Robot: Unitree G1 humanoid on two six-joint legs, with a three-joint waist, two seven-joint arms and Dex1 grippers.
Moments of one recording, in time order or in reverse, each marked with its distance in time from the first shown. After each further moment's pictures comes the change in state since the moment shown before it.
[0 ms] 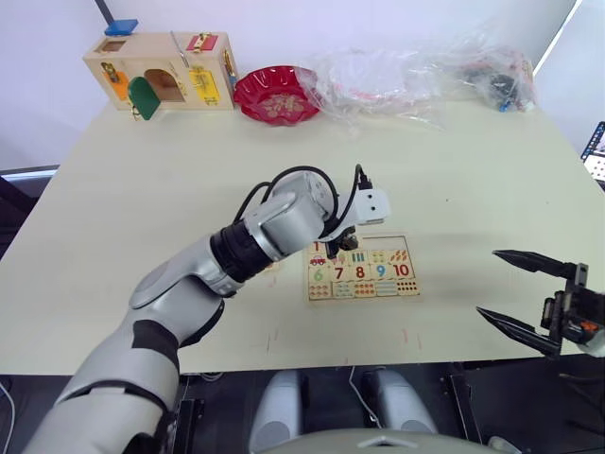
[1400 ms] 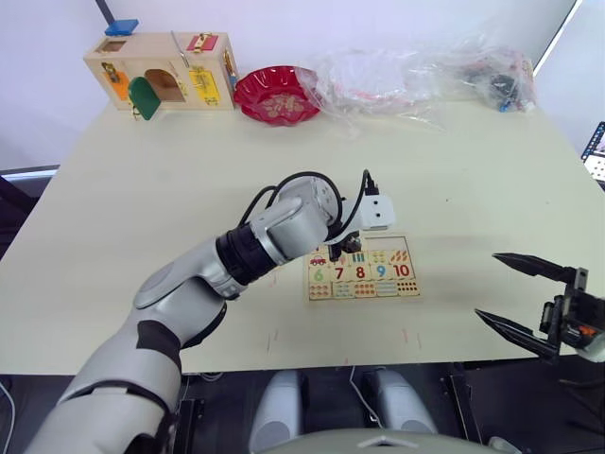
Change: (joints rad) left arm 0.004 -0.013 -0.032 0.010 0.033 -0.051 -0.012; right arm 0.037 0.010 0.000 -0.026 0.001 0.001 -0.029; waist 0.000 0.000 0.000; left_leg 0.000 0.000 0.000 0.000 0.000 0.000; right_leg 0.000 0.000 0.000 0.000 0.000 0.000
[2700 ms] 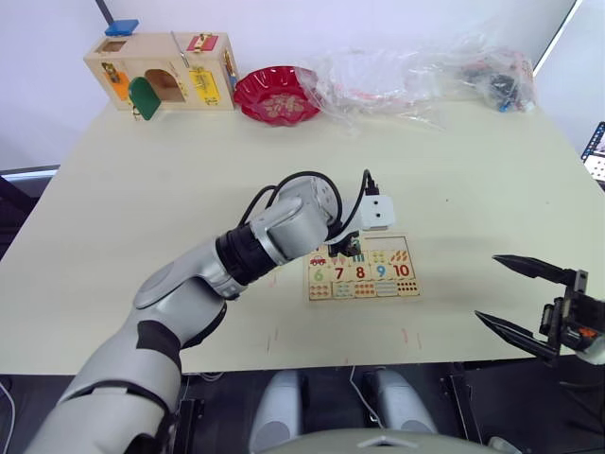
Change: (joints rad) left arm 0.000 0.008 0.005 -0.003 0.010 -0.002 -0.025; right arm 0.008 0.006 0.000 -0.001 0.000 -0.005 0.002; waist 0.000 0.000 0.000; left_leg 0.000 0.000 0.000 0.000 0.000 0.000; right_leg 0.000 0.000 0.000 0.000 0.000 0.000
